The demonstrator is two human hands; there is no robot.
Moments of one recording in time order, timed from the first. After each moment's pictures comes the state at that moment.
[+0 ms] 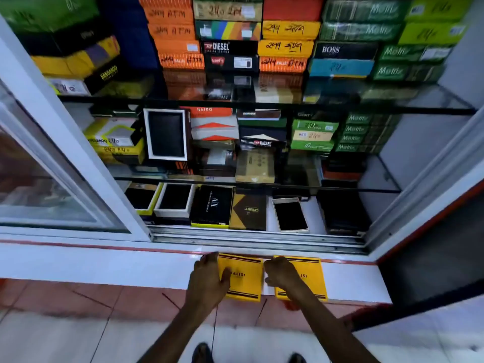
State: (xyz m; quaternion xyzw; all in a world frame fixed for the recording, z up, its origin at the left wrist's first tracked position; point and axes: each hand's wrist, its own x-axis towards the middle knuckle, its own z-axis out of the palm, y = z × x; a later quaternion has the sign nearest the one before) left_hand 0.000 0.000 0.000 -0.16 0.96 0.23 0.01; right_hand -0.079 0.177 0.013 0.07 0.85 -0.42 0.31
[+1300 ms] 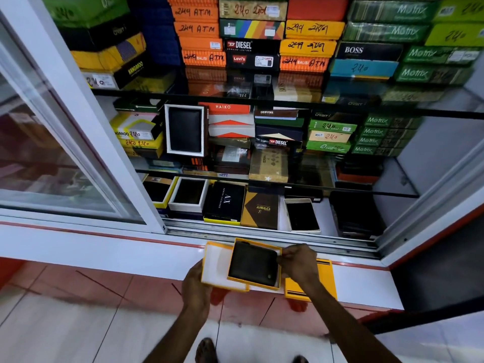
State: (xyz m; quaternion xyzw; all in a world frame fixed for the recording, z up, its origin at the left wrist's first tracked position) left_hand 0.033 -0.015 -0.002 -0.41 0.43 0.80 -0.11; right_hand -0.091 0.189 -0.002 0.04 0.89 -0.42 0.14
